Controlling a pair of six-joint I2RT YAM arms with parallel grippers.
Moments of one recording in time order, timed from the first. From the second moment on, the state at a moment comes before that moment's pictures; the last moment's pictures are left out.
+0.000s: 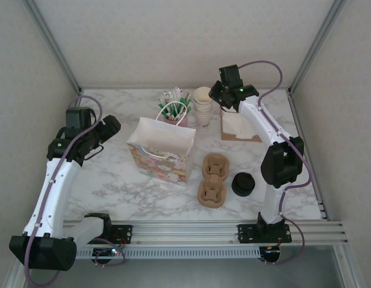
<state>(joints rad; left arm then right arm) -0.07 1.06 1.15 -0.82 0.02 -0.66 0.39 1.92 1.85 -0.68 0.04 0.82</state>
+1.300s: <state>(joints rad) -0.07 1.06 1.15 -0.83 -0.01 -0.66 0.39 1.98 1.95 -0.76 0.05 0.79</state>
